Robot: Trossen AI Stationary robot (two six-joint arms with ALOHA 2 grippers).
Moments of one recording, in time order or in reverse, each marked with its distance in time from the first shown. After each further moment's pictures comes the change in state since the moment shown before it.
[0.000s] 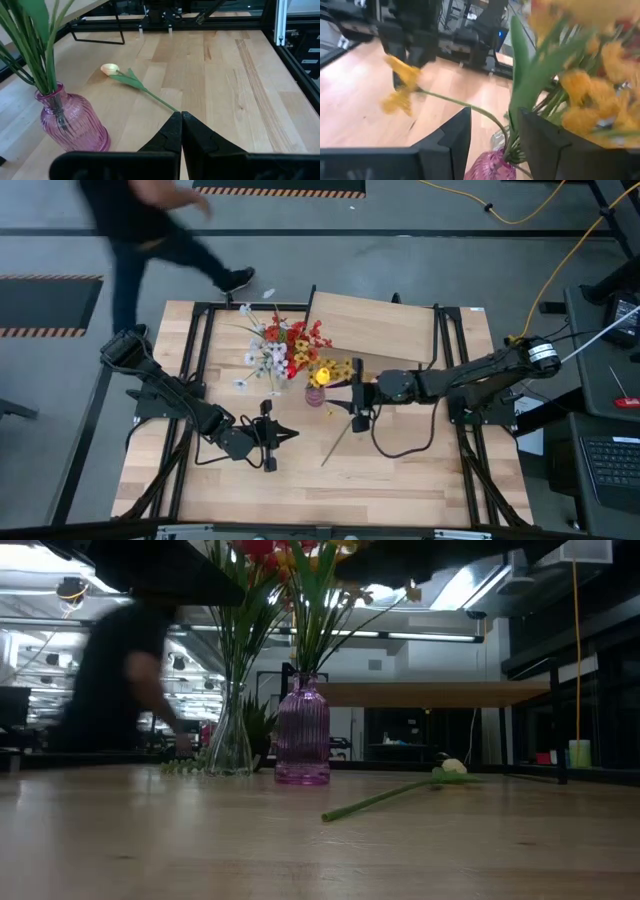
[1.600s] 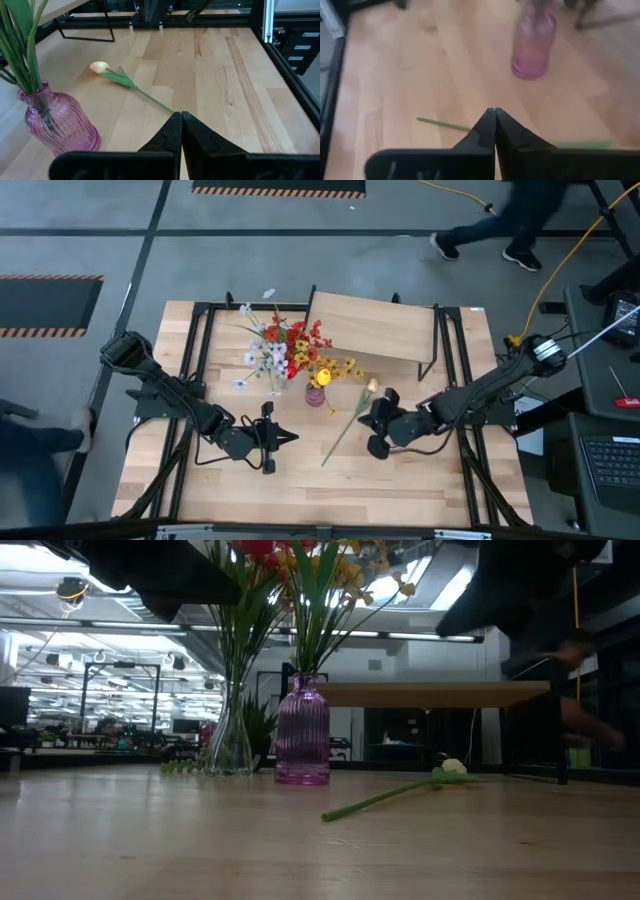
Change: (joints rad) left arm 0.000 0.000 0.000 0.002 0.050 -0.001; right arm 0.303 -0.073 0.000 -0.586 0.300 0.942
